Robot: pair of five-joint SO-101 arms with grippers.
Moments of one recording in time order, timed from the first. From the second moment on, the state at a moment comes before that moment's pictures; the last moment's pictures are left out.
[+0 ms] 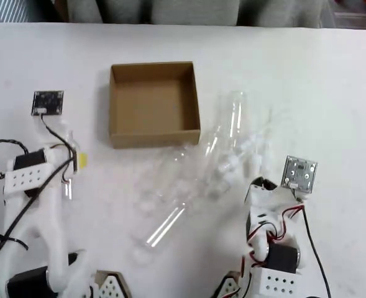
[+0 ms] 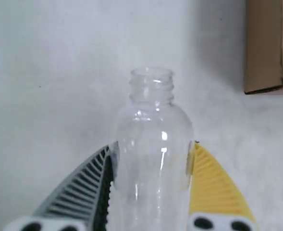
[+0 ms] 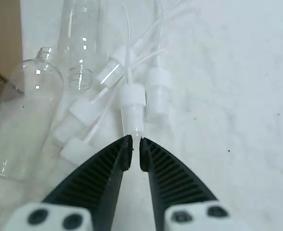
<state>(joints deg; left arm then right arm) -21.4 -25.1 51.0 48.7 -9.0 7.8 -103.0 96.4 56.8 -2.8</state>
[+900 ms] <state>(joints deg) -21.4 7.8 26.6 60.4 -6.2 7.8 -103.0 96.4 57.0 -2.8</state>
